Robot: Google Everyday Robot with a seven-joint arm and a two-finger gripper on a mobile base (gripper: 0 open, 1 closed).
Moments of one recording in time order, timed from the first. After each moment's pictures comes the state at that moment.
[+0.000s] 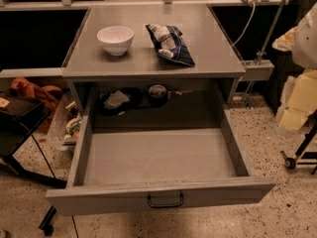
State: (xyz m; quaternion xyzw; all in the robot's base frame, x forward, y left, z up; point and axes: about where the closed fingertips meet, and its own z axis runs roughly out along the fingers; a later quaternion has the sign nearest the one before) arm 0.438 -0.217 0.976 -0.60 0.78 -0.03 0.16
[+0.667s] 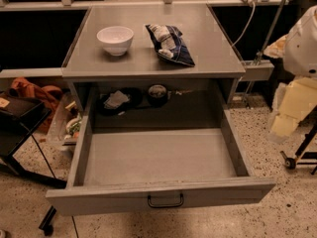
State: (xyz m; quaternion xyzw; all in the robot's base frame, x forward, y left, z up) arm 0.434 -0.203 0.966 -0.61 0.78 -0.02 0.16
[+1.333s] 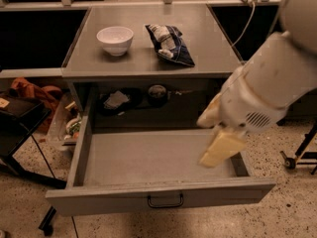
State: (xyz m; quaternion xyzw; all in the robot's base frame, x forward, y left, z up) arm 0.389 -0.100 0.896 -0.65 0.74 0.10 0.16
